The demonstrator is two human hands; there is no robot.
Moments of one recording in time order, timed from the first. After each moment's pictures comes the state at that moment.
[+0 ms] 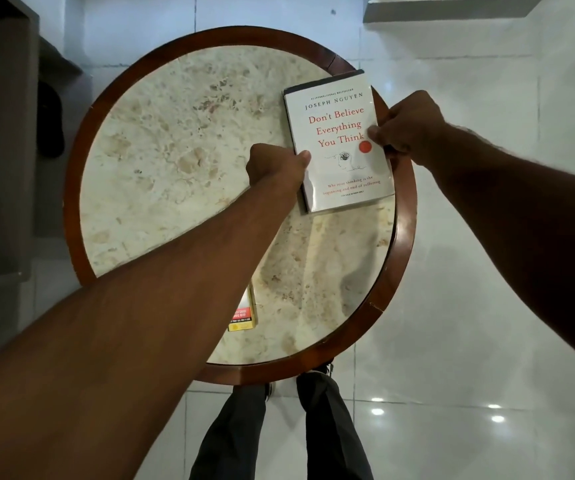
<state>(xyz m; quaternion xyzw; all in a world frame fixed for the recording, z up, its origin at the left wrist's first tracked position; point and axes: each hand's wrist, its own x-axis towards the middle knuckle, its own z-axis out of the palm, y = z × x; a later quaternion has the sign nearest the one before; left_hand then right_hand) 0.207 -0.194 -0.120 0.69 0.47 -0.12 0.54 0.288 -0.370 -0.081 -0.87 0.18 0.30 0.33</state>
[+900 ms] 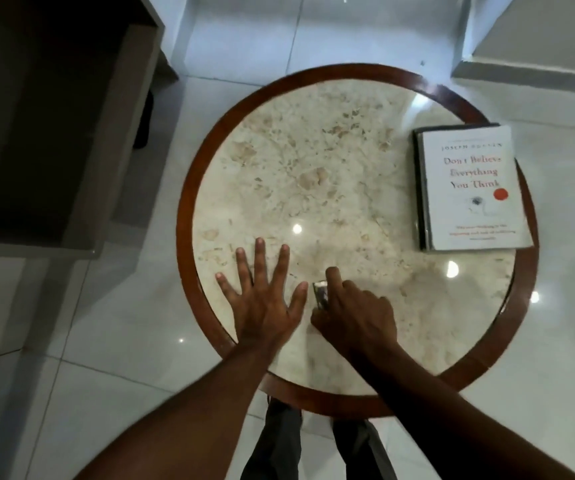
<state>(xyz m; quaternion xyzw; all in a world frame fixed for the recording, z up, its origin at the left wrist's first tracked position) -0.039 -0.044 -0.165 0.97 0.21 -0.11 0.11 0.028 -0.189 -0.105 -0.93 -0.18 0.29 0.11</state>
